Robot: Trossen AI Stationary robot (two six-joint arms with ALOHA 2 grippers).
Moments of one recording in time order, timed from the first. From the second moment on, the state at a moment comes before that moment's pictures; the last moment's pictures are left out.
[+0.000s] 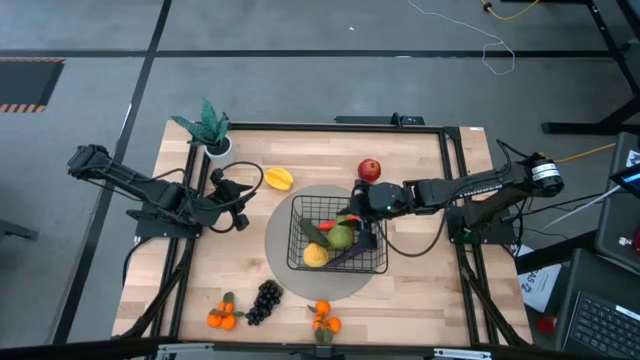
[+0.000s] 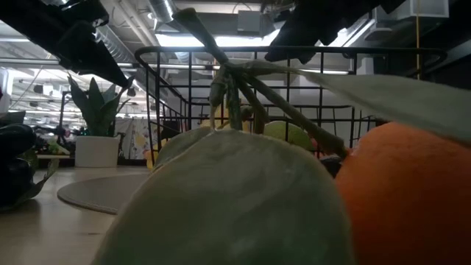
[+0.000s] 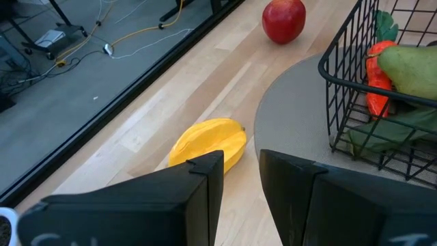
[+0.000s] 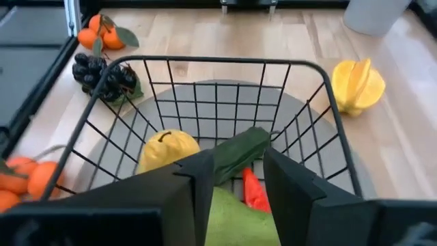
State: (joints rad) left arm -0.36 0.69 0.44 -0.37 -0.91 -0.39; right arm 0.12 1.41 0.94 -0.12 0.03 0.07
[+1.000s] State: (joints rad) left arm -0.36 0.69 0.44 -0.34 -0.82 -0.44; right arm 0.13 1.08 1.09 -0.79 0.06 0.34
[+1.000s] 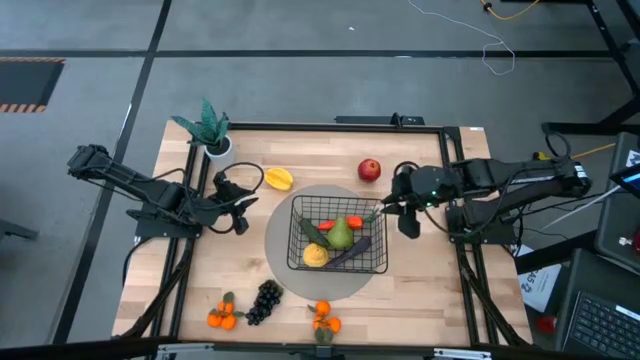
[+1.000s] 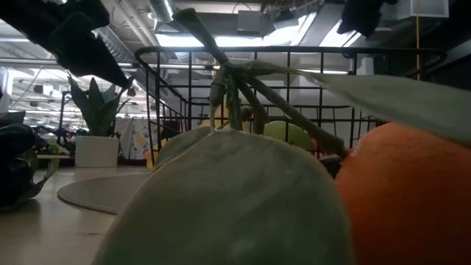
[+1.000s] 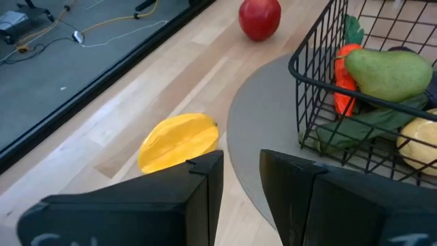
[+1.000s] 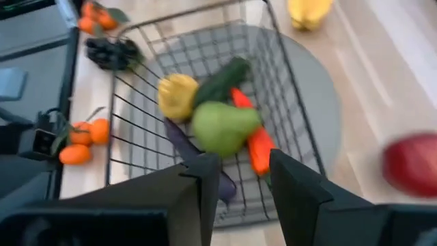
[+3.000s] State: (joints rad) left arm 0.50 1.13 0.55 0.14 0.00 0.11; right arm 0.18 1.01 1.09 -0.93 0.23 0.47
